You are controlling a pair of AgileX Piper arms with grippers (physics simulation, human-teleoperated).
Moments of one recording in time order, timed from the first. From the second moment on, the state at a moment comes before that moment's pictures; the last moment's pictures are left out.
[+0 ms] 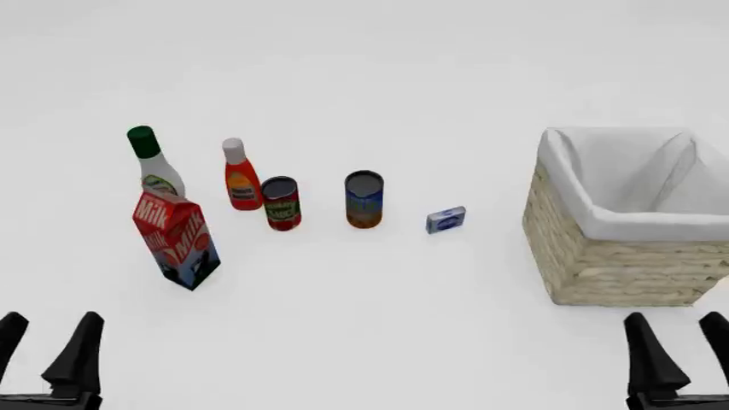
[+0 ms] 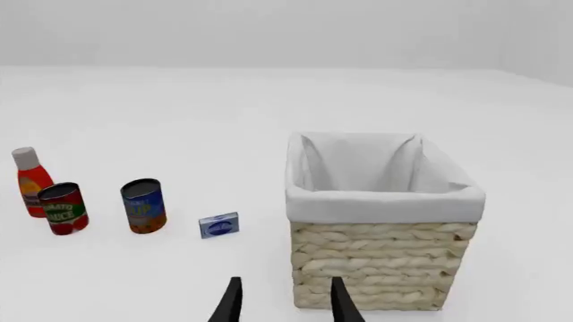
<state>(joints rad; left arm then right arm) 0.00 0.01 0.00 0.00 0.00 0.00 0.00 0.00 0.00 -0.01</state>
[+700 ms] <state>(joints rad) 0.01 0.50 -0.30 -0.21 0.07 0.01 0.00 -0.01 0.00 -0.01</state>
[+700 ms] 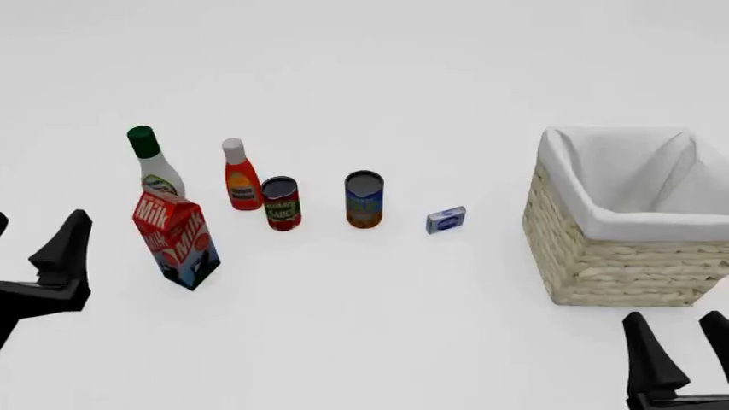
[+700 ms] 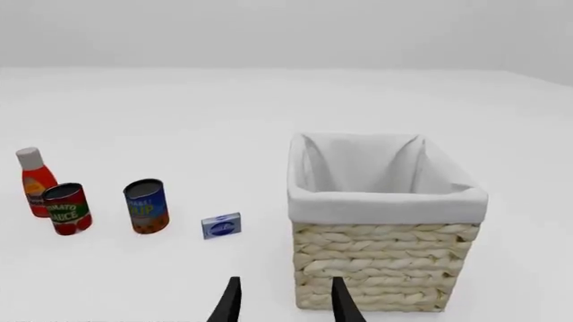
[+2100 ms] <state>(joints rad) 0.15 1.66 -1.41 0.02 0.01 0.06 0.04 0.00 -0.01 0.00</state>
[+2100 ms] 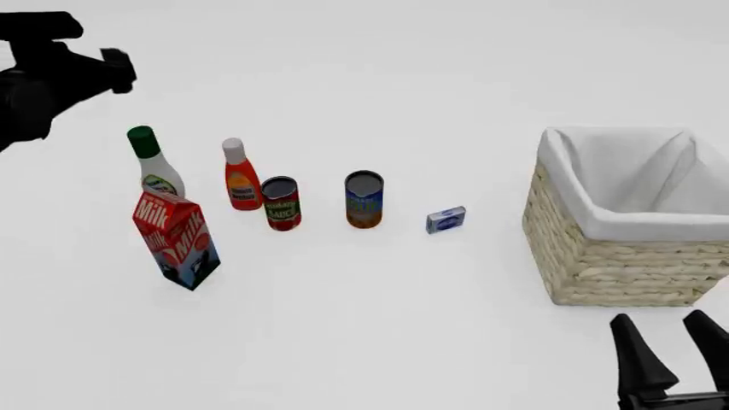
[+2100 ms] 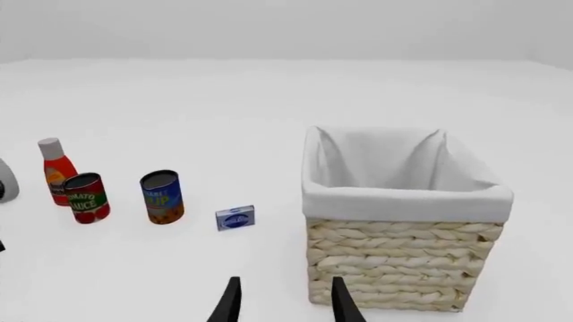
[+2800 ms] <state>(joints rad) 0.19 1.95 -1.61 0.06 0.00 0.07 0.16 0.00 -0.11 0.01</state>
